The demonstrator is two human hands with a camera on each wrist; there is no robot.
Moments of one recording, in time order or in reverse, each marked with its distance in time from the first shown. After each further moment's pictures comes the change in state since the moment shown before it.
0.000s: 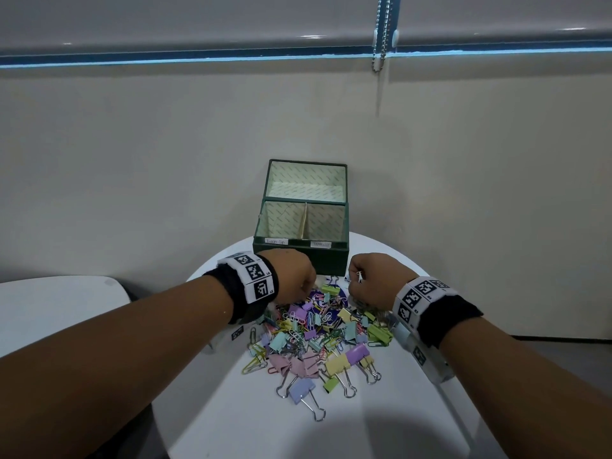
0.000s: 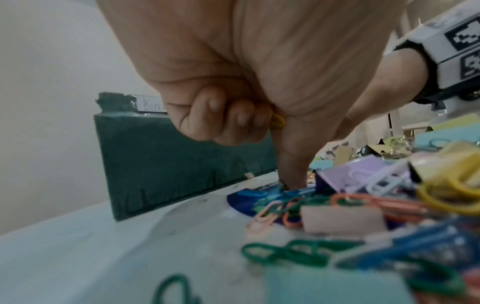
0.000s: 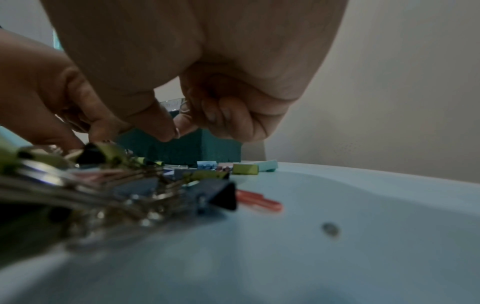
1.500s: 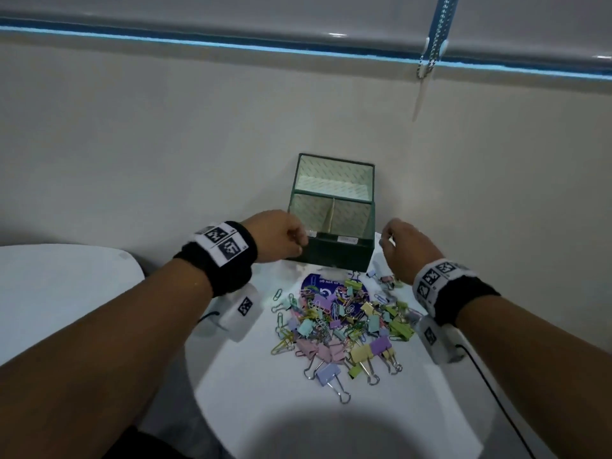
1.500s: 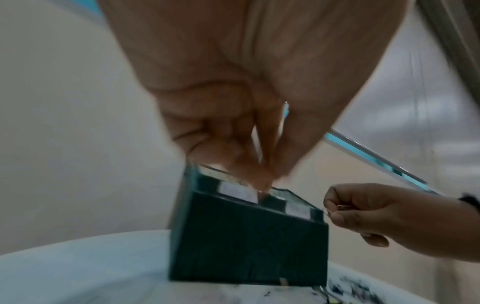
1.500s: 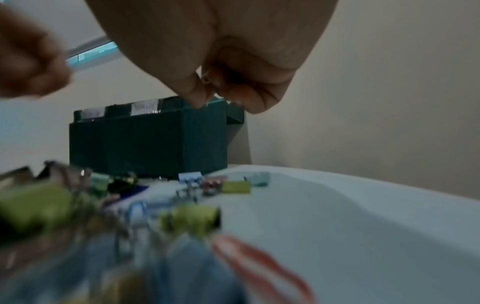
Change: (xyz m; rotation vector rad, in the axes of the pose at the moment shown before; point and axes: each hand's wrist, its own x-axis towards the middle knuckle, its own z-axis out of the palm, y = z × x) left_hand -0.059 -0.053 -0.023 -0.534 0.240 -0.256; right_hand 0.012 -0.018 -0.027 -0.035 0.292 0.079
